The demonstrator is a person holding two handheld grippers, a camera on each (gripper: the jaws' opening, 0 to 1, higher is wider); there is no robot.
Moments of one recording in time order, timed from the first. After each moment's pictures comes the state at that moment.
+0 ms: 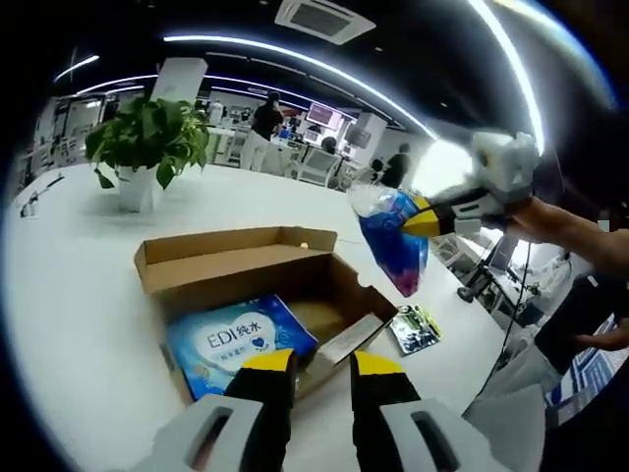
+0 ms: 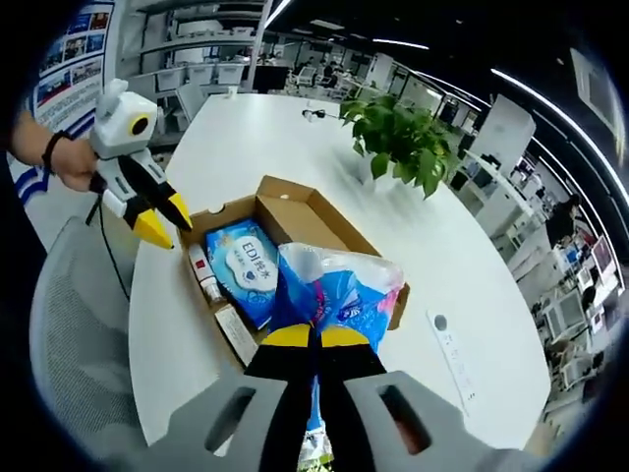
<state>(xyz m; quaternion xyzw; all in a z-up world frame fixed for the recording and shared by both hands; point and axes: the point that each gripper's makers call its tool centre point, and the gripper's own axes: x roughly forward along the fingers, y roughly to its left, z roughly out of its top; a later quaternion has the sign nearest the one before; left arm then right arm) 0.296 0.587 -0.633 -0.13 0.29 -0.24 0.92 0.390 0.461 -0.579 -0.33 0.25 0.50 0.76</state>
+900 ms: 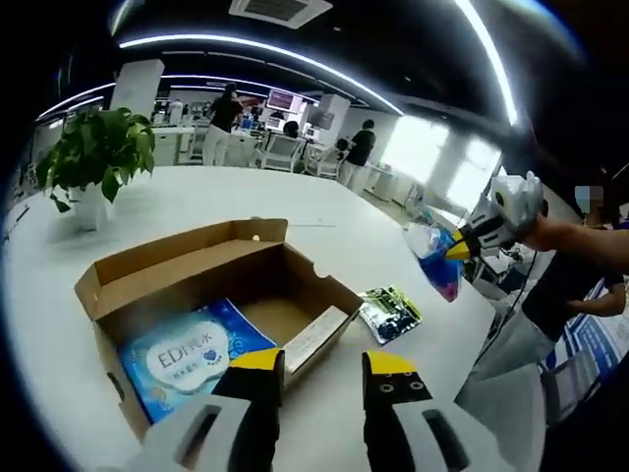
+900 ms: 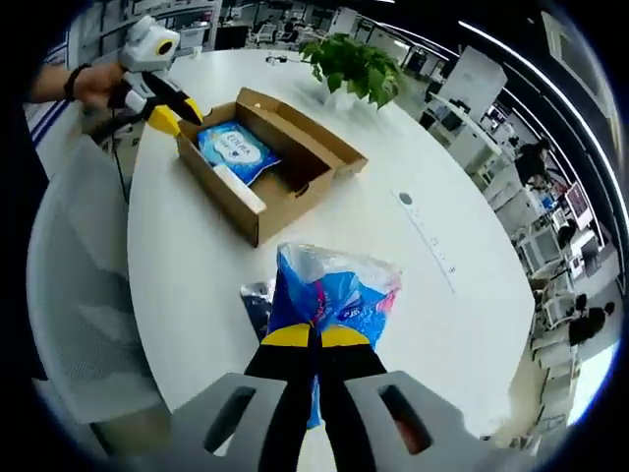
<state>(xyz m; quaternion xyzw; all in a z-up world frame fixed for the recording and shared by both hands) 0.297 0.537 -0.637 -0.08 0.31 -0.30 0.90 0.337 0.261 -0.635 -0.39 0.35 0.40 0.75</state>
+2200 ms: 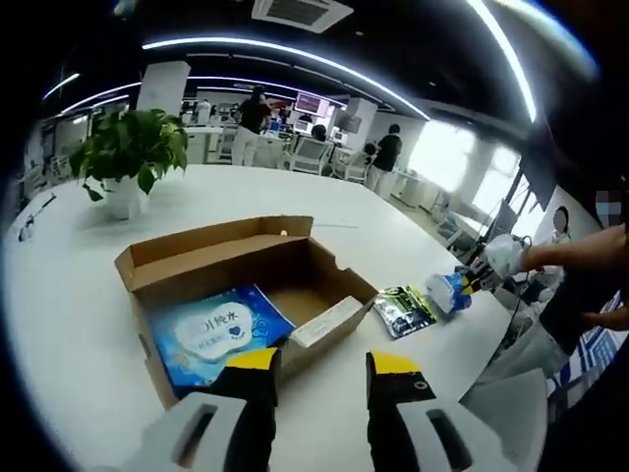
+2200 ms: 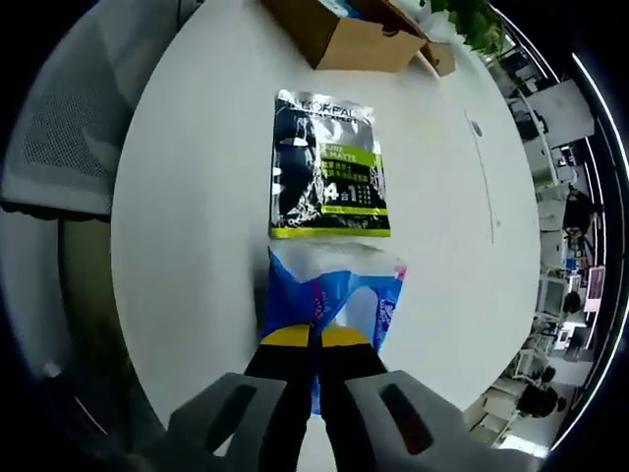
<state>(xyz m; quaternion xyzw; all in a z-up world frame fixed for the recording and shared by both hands) 0.267 0.563 -0.631 -0.08 0.31 -0.23 0.92 0.327 0.156 -0.734 -0.55 0.40 0.45 0.58</state>
